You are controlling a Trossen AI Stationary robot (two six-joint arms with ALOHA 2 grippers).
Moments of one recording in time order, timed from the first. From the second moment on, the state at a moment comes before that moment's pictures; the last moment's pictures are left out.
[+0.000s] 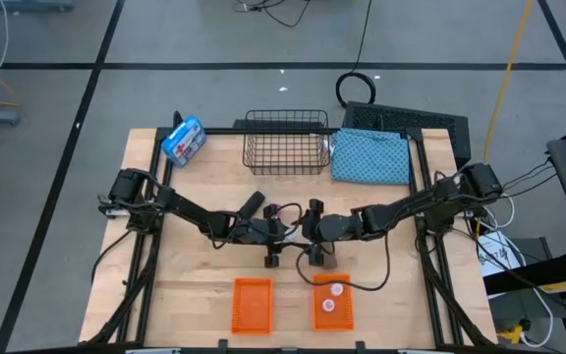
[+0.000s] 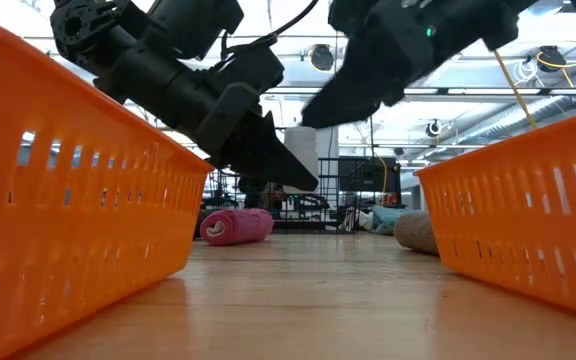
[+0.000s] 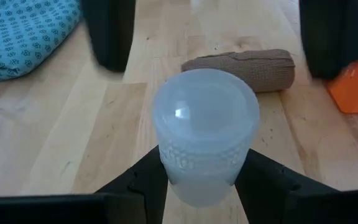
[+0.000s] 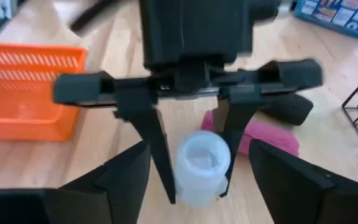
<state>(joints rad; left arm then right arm) -0.19 1.84 0.83 0.49 -0.22 -0.03 0.22 1.61 0.88 0.18 0.23 0.09</state>
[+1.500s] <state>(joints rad) -0.18 1.84 0.83 0.46 -0.21 -0.04 0.17 1.73 1.25 -0.41 0.15 0.01</state>
